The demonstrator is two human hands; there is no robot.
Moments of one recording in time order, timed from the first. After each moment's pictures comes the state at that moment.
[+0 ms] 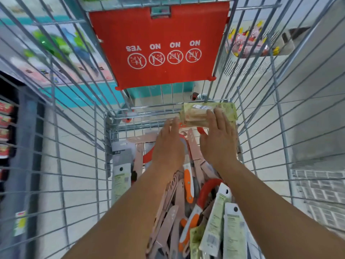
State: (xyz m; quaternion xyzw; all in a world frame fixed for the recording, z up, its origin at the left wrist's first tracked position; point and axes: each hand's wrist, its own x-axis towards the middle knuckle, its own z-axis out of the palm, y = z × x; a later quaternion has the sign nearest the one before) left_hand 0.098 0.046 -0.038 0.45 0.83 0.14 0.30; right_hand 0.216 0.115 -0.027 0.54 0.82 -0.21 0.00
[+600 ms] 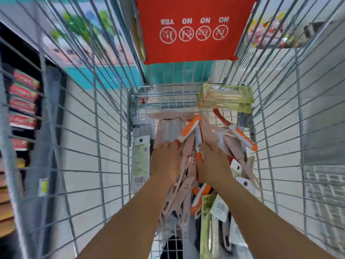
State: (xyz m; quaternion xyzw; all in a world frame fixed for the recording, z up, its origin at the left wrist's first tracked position) left_hand 0.107 -0.067 -0.046 0.44 0.86 0.05 0.27; right_hand 0.232 0.003 -0.035 0.48 0.82 -0.28 0.16
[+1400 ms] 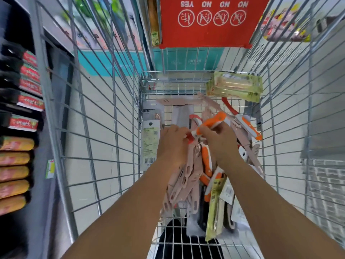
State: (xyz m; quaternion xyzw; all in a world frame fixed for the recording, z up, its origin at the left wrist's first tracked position) left_hand 0.105 -0.082 -0.012 0.40 0.85 0.17 0.31; right_hand 0.208 -0.007 0.017 0.58 0.56 -0.57 -0.15
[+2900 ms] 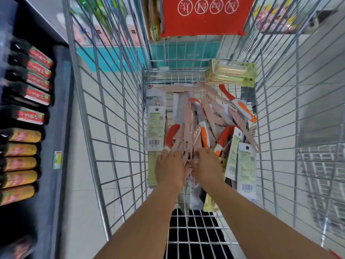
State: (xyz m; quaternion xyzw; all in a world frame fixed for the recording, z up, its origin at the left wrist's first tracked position) left_hand 0.166 -0.176 -0.005 0.43 0.85 -0.08 0.28; right_hand 0.256 -0.115 -0.023 0.54 0.77 -0.33 0.11
